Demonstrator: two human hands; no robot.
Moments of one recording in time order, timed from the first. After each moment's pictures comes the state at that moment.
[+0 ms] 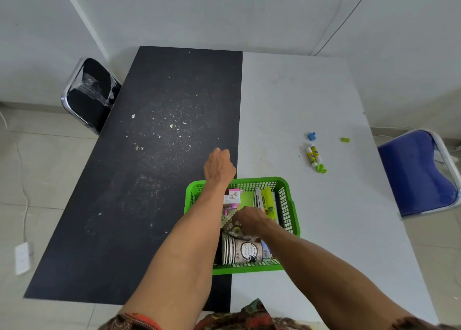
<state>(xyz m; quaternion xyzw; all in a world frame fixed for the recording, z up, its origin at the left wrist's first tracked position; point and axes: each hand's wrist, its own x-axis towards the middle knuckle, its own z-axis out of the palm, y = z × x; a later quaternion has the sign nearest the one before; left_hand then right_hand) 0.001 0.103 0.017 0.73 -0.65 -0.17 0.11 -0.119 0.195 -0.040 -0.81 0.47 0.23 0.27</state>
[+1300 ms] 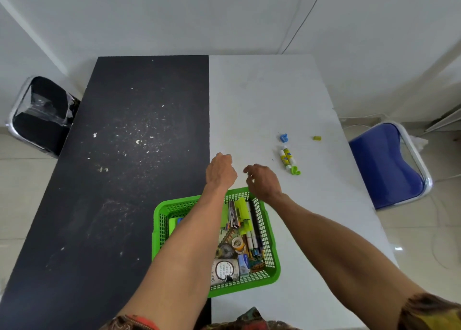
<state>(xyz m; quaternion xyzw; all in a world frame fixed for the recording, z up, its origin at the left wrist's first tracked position) -0.090 0.055 0.006 0.68 -0.70 -0.22 0.07 -0.230 0.089 -0.011 -0.71 0.67 -0.10 0.21</state>
